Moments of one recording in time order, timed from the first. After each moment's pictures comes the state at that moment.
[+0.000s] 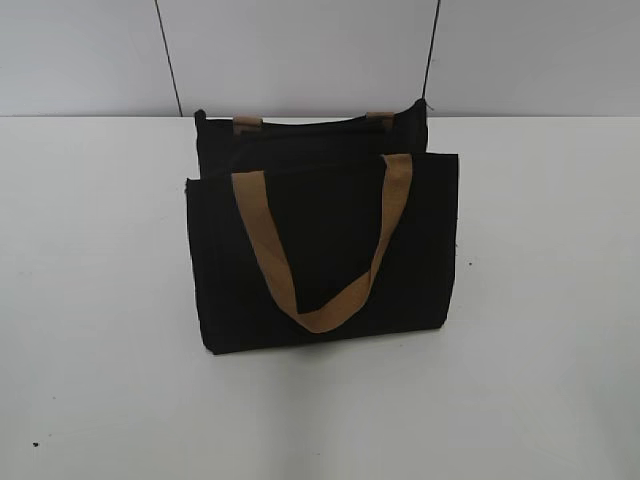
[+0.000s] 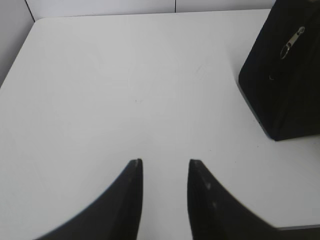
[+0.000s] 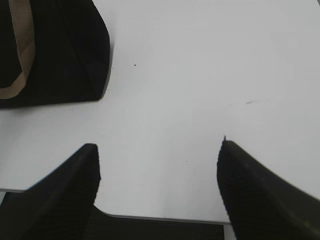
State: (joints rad) left arm 0.00 -0.01 -0.53 -0.12 1.07 0.15; right arm 0.00 -0.01 -0.48 0.16 1.10 -0.08
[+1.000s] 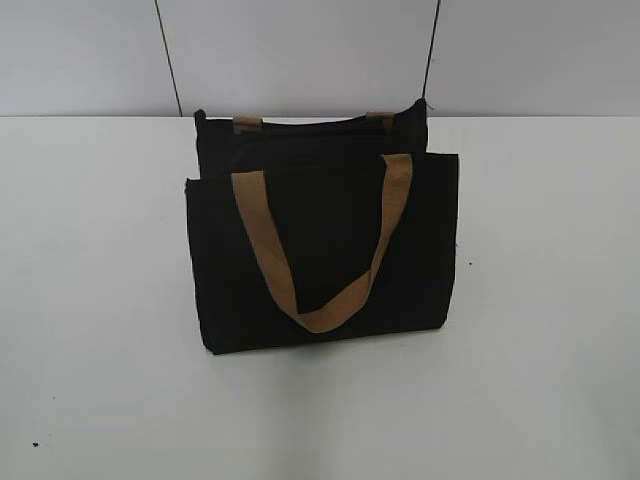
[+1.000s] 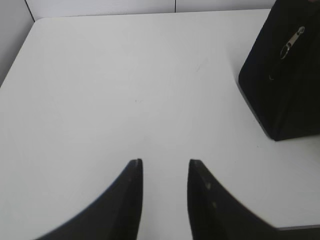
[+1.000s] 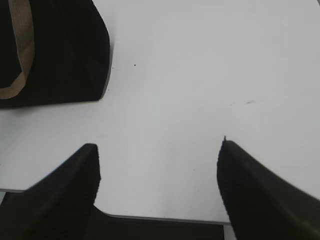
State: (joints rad) left arm 0.00 -0.01 -0.53 -0.12 1.07 0.15; right arm 0.00 -0.01 -0.48 0.16 1.10 -0.08
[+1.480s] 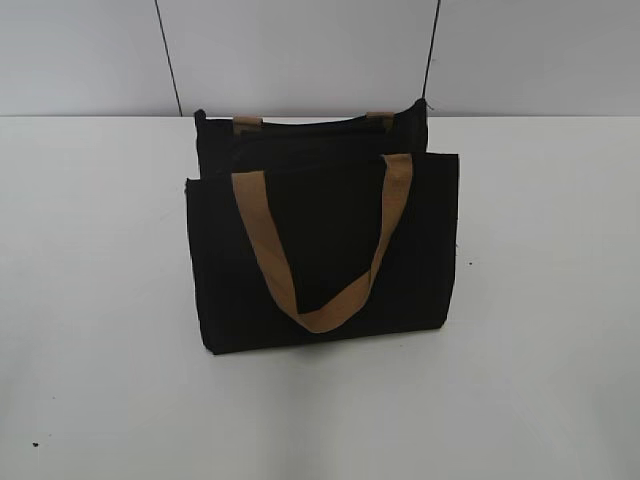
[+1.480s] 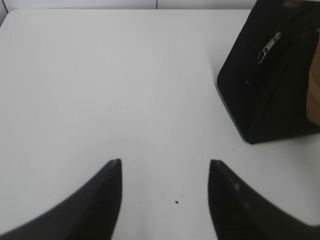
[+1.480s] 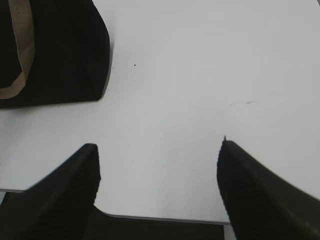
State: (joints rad) left arm 0.00 0.07 -0.55 -0.19 1.04 0.15; right arm 0.00 -0.01 -0.48 0.16 1.10 -0.08
